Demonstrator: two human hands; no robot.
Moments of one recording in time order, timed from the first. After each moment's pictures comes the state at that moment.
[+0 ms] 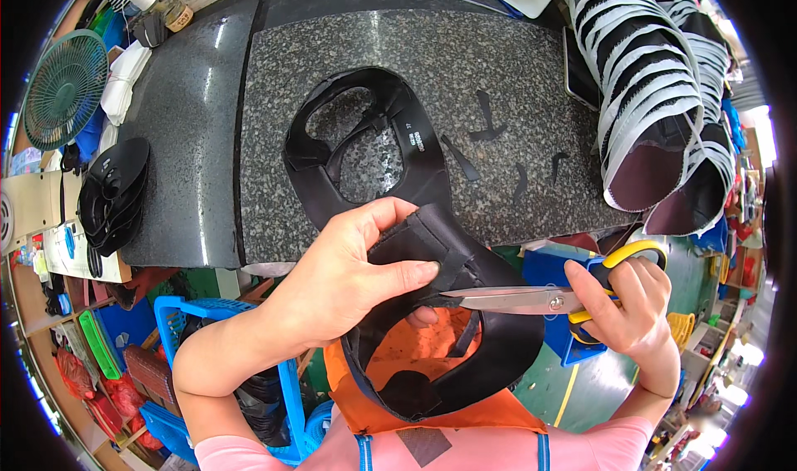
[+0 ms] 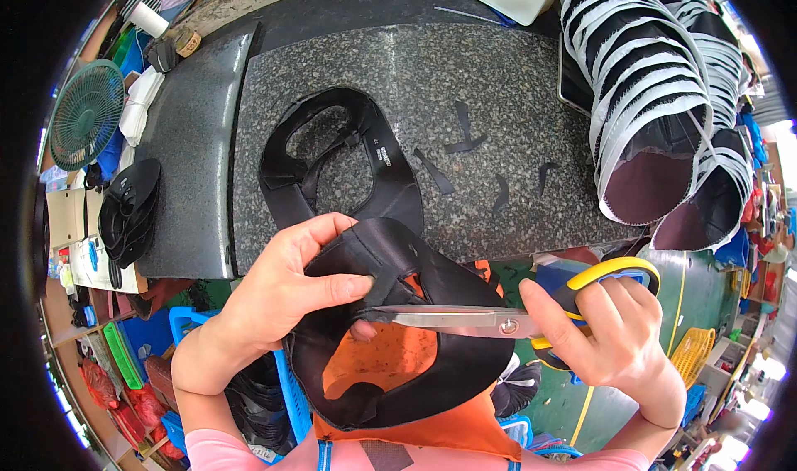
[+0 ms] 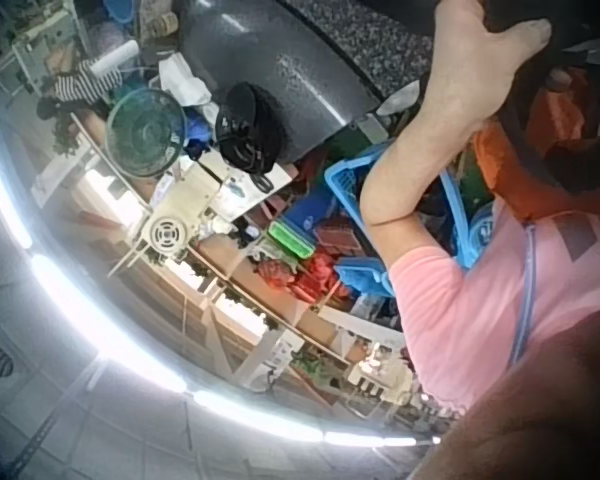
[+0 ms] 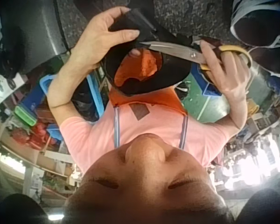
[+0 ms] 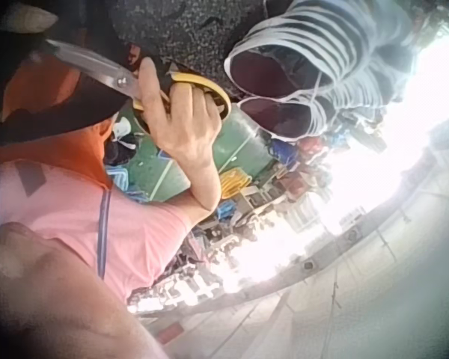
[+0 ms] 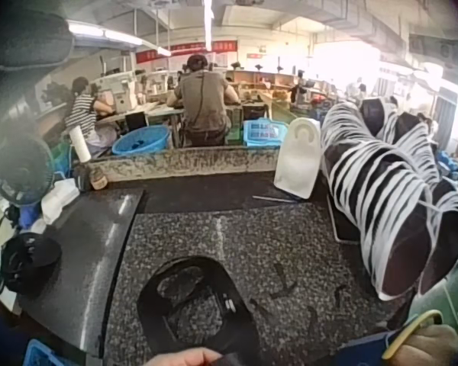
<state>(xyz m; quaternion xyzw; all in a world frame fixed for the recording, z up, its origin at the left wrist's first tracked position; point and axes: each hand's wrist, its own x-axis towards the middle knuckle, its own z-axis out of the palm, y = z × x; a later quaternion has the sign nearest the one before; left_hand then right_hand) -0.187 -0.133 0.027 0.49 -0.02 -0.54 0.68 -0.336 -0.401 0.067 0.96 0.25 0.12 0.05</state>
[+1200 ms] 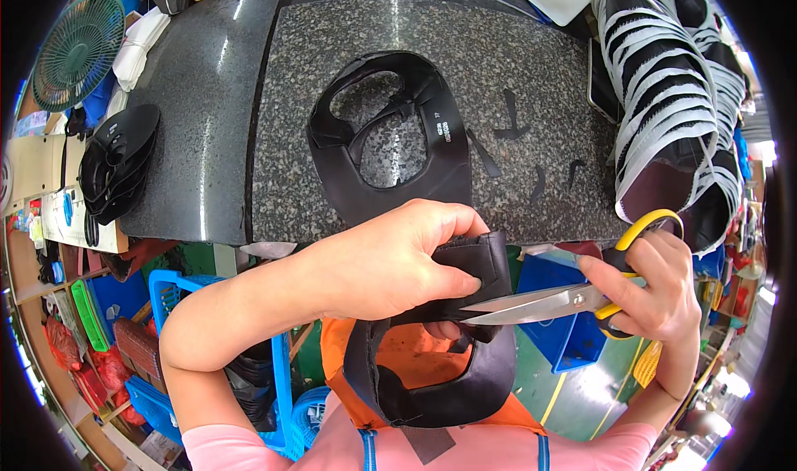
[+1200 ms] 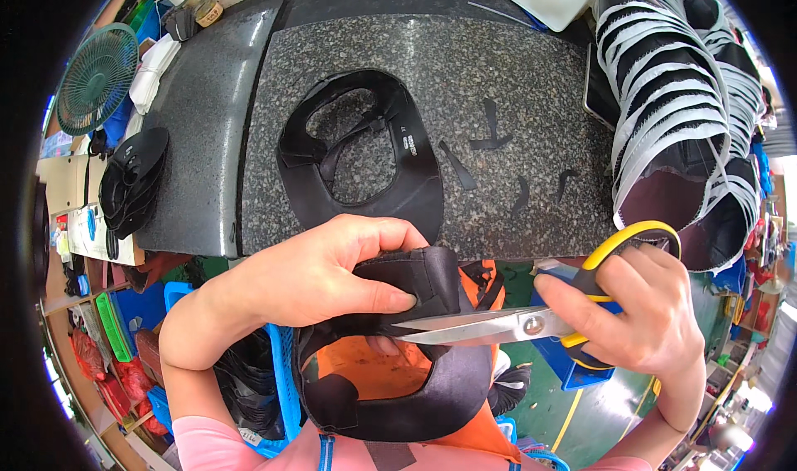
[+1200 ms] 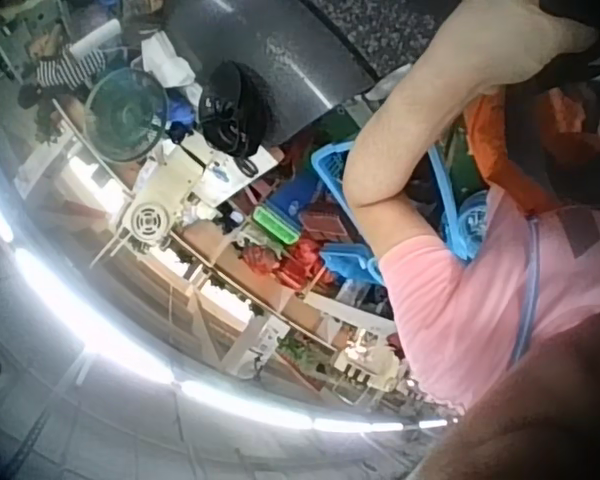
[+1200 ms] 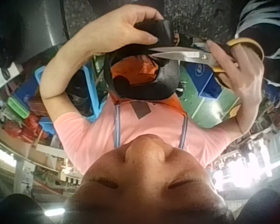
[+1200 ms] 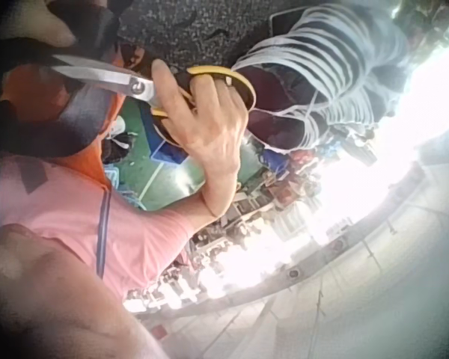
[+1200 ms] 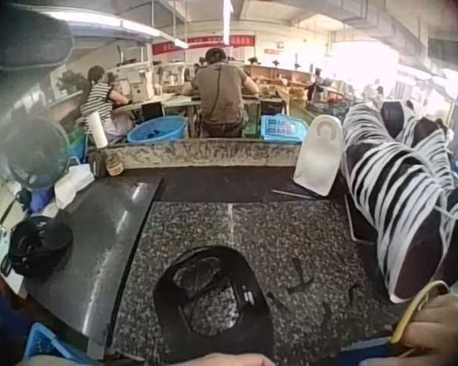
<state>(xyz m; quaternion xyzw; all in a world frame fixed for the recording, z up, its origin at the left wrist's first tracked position) -0.173 -0.144 0.026 0.48 -0.13 -0.66 0.56 -0.297 -0.410 0.089 0.94 0.33 0.03 -0.03</state>
